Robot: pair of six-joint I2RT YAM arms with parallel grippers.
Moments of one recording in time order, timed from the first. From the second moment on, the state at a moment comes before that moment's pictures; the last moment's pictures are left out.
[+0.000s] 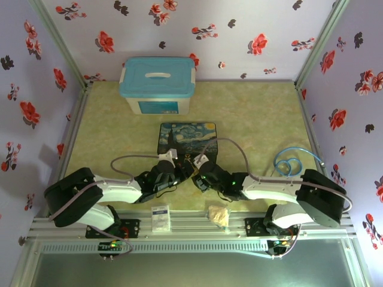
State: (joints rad) left arm -1.03 1.43 0.39 0.61 -0.08 -1.29; right arm 1.11 1.35 0.56 0.00 0.21 0.34
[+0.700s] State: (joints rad) left arm -1.02 1.43 0.38 0.62 -0.03 -1.29; right arm 1.02 1.33 0.42 0.25 0.00 0.35
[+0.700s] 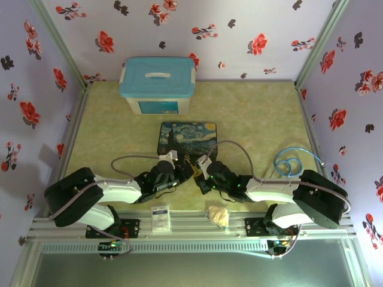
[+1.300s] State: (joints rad) left arm -1.02 1.51 0.37 0.65 -0.01 -1.26; right arm 0.98 1.41 0.37 0.38 -0.22 0.49
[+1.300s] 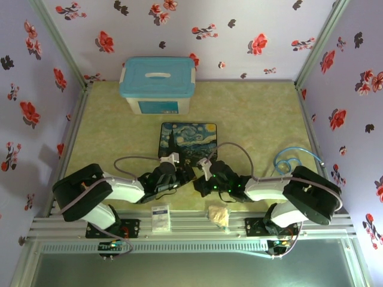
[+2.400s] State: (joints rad) left arm -0.98 1.52 0.64 -0.05 -0.06 -0.91; right arm 0.94 1.15 0.46 -0.05 0.34 0.61
